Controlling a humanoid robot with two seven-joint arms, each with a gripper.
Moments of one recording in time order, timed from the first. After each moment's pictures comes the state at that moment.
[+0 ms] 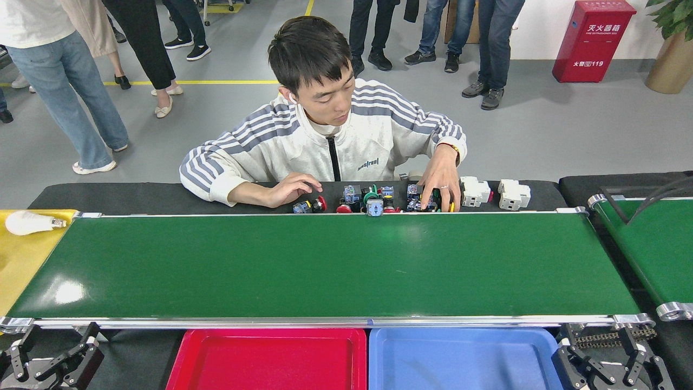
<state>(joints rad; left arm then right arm) 0.15 0.29 0.47 -1.44 -1.33 -0.44 -0.01 0.27 -0.01 -0.35 -1.71 1.32 -0.24 -0.03</state>
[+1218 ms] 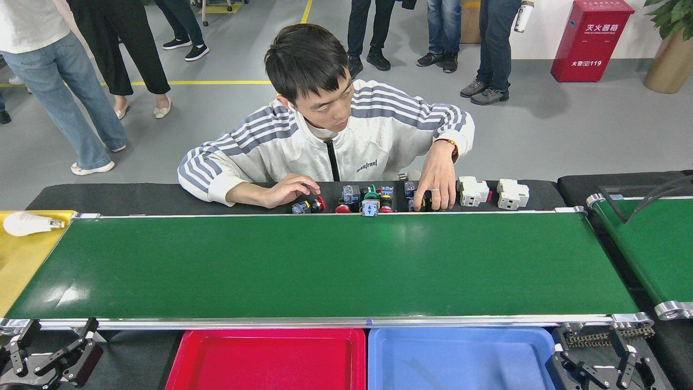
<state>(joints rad) 0.13 0.29 0.48 -1.44 -1.33 -0.44 -0.01 0.27 -0.01 -0.35 -1.70 1.32 -0.30 -0.03</state>
